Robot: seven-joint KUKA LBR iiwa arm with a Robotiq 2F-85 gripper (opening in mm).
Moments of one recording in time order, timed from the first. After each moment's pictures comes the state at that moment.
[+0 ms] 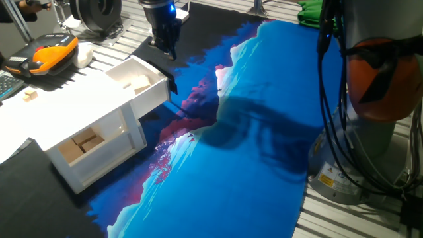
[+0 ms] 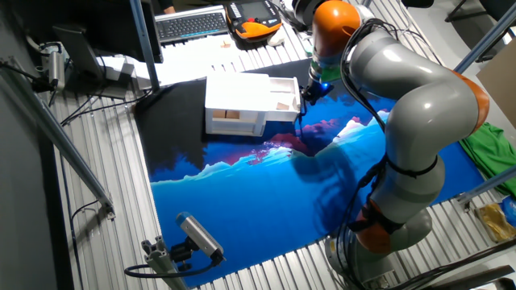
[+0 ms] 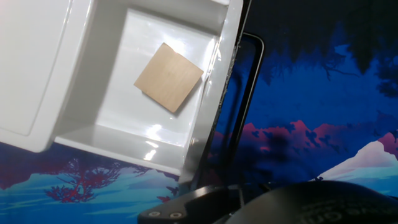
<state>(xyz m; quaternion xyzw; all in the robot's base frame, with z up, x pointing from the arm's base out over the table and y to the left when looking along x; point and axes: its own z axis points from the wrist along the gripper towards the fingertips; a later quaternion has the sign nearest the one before) 0.515 0.002 0.239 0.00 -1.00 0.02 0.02</state>
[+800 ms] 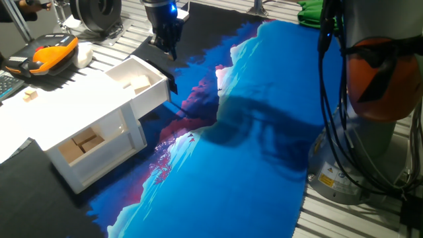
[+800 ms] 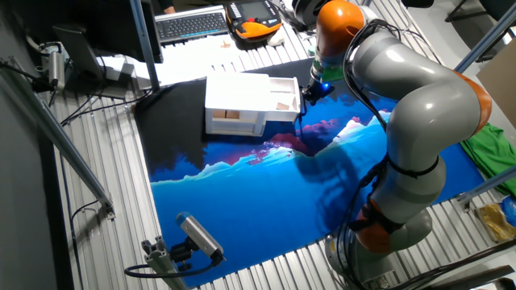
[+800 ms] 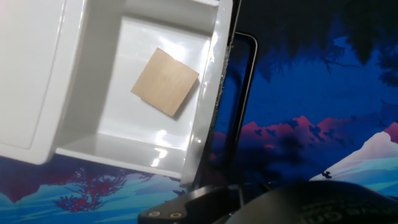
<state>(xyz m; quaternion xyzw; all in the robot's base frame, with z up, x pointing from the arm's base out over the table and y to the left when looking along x) 0.515 0.001 0.239 -0.04 -1.00 0.01 0.01</state>
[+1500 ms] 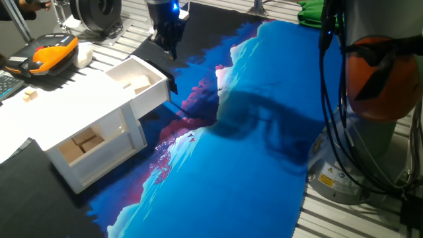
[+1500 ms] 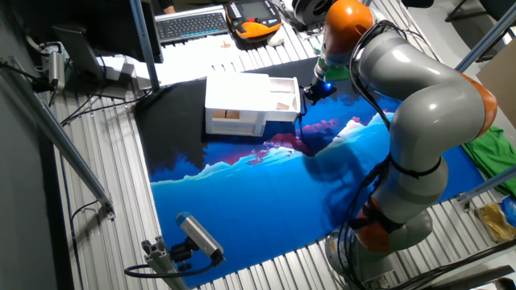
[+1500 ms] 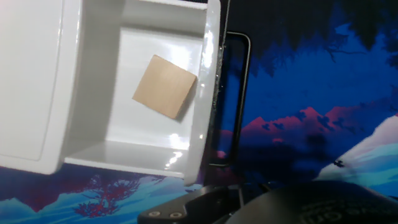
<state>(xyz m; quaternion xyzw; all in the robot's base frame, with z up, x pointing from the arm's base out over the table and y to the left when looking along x) 0.511 -0.001 0.244 -0.08 -1.00 -0.01 0.02</state>
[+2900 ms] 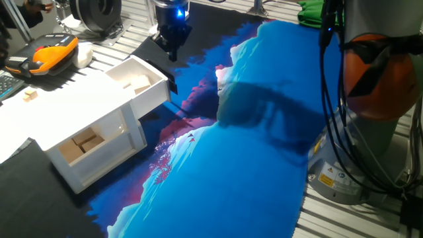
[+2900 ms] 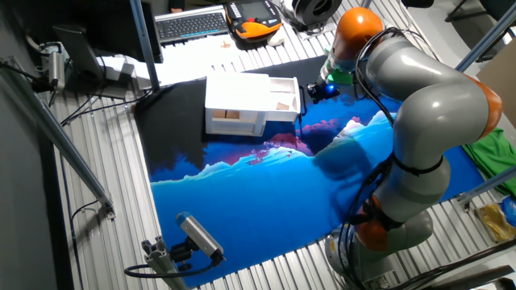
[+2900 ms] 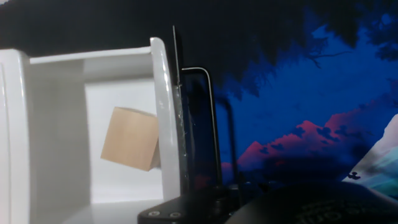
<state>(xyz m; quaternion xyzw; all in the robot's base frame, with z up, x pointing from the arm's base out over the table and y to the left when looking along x) 0.533 -0.024 0.211 -0.18 -0.98 -0.04 -0.03</state>
